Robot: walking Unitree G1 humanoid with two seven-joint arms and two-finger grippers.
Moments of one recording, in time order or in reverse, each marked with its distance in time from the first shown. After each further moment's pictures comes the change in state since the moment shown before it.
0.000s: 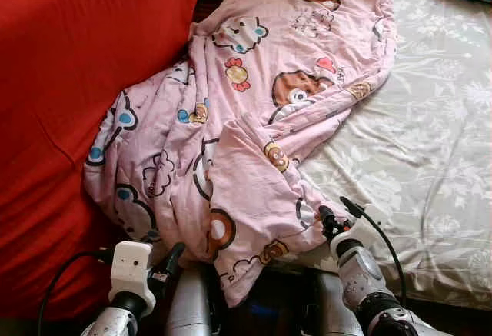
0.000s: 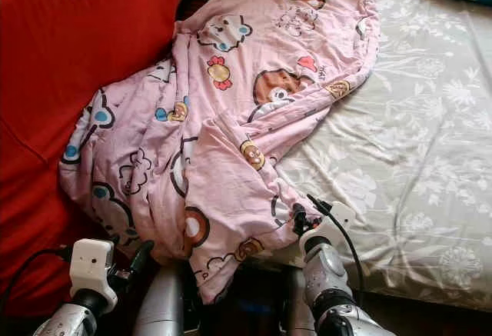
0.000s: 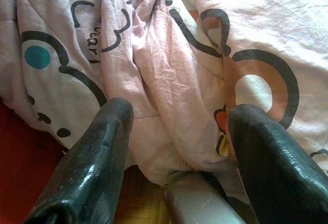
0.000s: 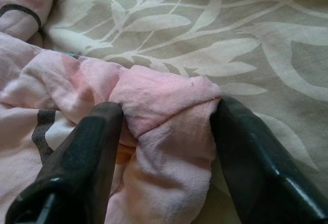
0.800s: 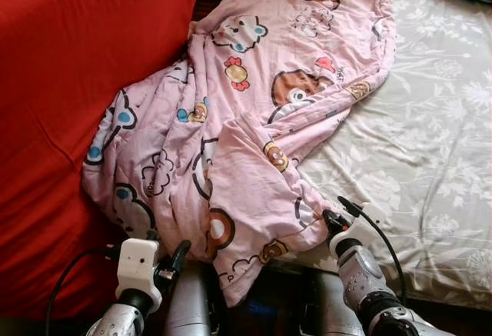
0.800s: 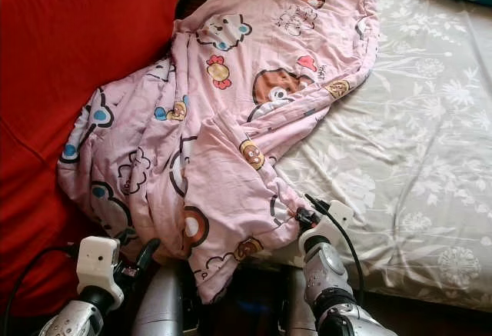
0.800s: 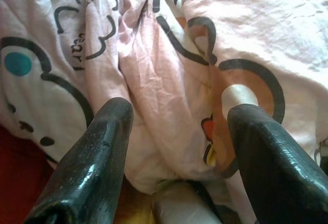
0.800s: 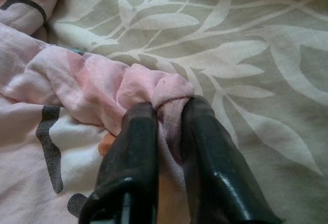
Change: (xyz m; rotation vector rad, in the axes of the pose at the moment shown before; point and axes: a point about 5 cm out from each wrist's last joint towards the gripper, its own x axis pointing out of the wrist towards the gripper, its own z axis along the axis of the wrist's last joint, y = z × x) left arm 0.011 -0.008 0.004 -0.016 -0.021 -0.025; right arm 0.001 0.002 0.002 -0.026 0.016 0.018
